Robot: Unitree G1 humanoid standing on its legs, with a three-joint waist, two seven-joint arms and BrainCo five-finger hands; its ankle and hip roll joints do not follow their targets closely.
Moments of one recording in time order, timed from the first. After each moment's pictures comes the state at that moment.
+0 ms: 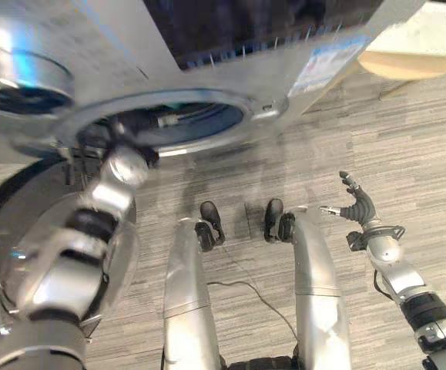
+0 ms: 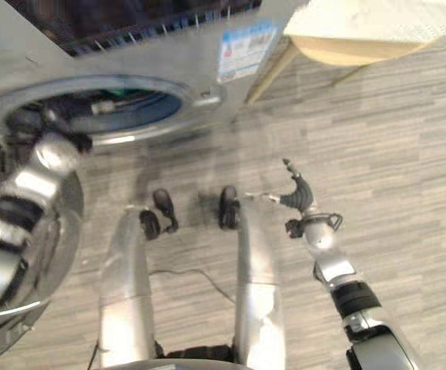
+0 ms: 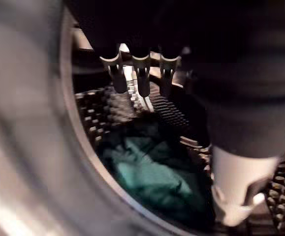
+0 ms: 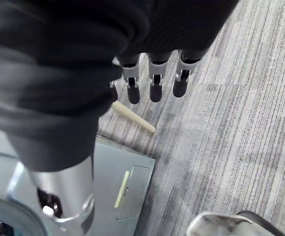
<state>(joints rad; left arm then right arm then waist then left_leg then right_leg) -0.64 0.63 -0.34 0.61 -0.07 -0.09 0.32 -0.27 -0.48 0.24 0.42 0.04 -0.15 -0.20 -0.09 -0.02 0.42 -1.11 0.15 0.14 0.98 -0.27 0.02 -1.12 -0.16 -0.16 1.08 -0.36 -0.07</state>
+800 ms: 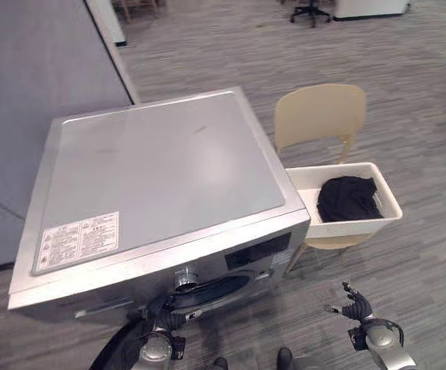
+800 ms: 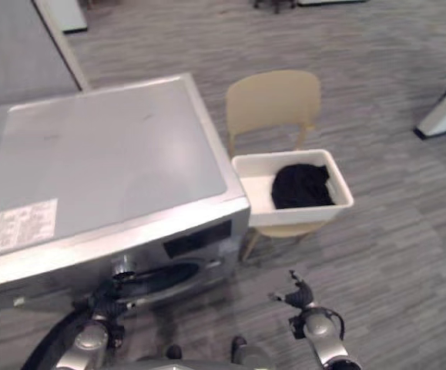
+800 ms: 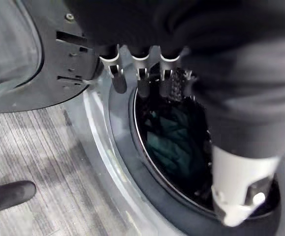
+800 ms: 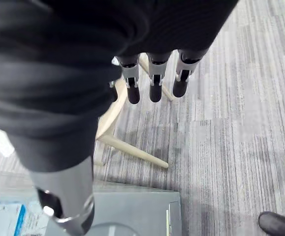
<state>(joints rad) 0.08 0.28 -0.24 0.81 -0.12 -0.08 0.09 0.03 -0.32 0.18 0.73 -0.04 -0.06 -0.13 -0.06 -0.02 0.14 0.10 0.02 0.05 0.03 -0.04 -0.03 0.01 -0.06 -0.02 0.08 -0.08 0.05</state>
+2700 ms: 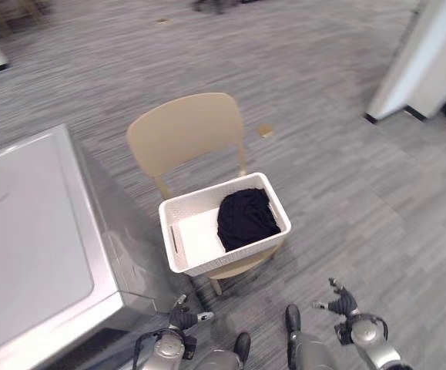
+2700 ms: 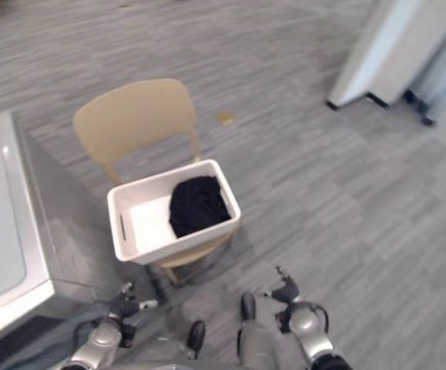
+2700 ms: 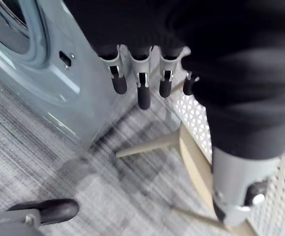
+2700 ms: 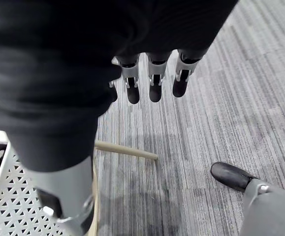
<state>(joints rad) 0.04 0.24 -0.26 0.87 -0.07 -0.09 0.12 0.01 -0.29 0.27 0.73 -0.04 -0.05 -0.15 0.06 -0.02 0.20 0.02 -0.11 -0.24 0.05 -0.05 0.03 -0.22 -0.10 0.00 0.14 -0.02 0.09</state>
